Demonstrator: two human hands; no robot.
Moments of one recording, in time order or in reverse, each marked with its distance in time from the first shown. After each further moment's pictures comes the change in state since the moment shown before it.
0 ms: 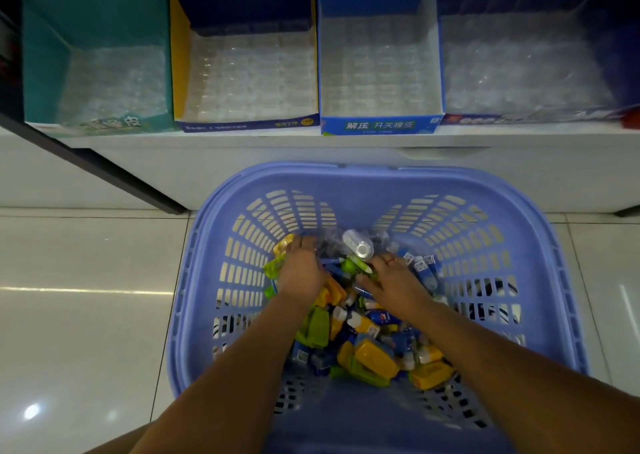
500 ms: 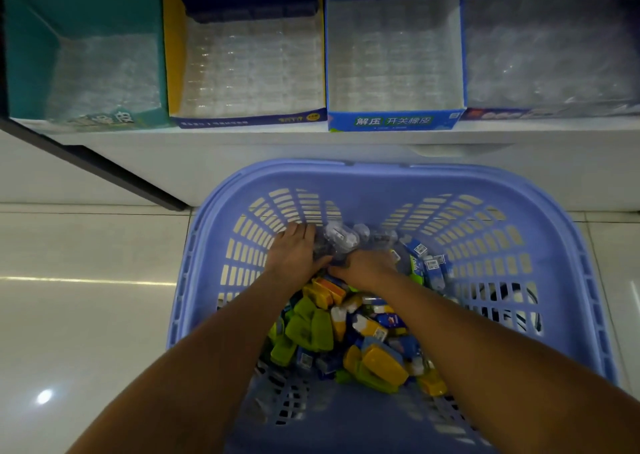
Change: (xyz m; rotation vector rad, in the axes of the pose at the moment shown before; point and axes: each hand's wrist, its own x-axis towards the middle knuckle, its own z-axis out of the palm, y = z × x) left_hand 0.042 -0.039 0.000 0.475 0.032 0.285; right_hand 0.060 -0.052 0.009 -0.129 -0.207 0.097
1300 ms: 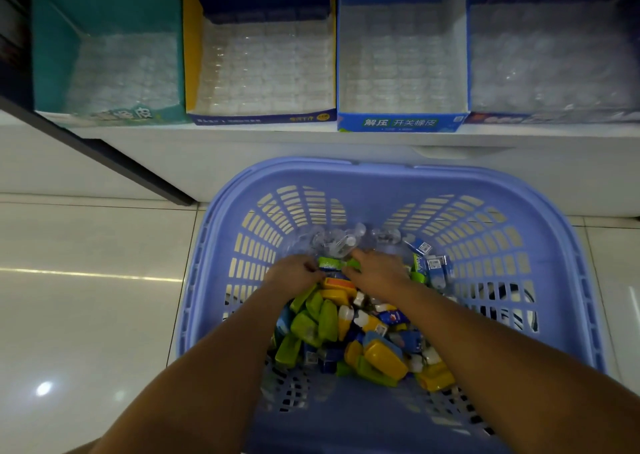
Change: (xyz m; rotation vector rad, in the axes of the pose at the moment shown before) left_hand -0.029 -0.005 0.011 -0.528 -0.395 -0.285; right_hand -0.012 0.023 0.009 -0.018 0.052 -0.081
